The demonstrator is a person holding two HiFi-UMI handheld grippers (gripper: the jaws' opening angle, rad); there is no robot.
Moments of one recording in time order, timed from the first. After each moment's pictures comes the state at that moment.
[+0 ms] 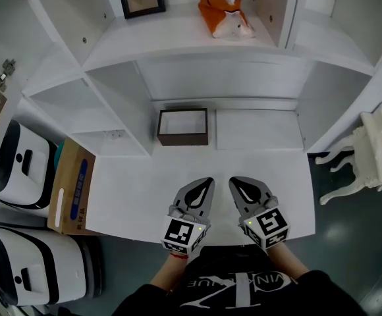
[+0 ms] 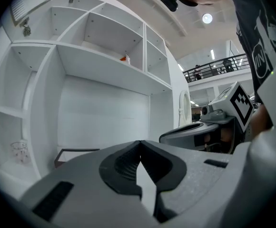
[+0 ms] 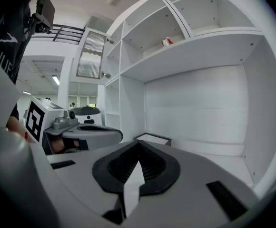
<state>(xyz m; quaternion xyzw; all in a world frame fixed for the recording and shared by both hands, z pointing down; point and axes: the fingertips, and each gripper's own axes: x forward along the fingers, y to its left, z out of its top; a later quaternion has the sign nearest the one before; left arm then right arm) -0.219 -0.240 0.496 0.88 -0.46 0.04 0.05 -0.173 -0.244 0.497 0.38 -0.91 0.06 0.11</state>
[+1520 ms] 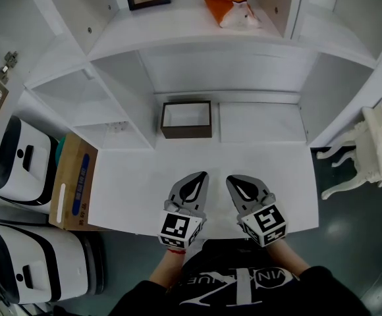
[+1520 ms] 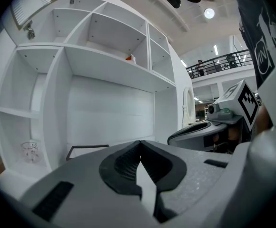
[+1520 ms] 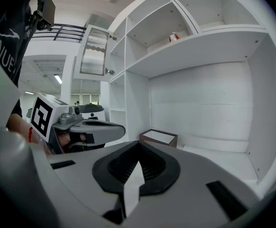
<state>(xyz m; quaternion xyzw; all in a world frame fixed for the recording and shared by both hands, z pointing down) -0.250 -0.233 0.504 0.87 -0.48 0.06 0.05 -0.195 -0.225 0.510 0.37 -0.92 0.07 0.13</state>
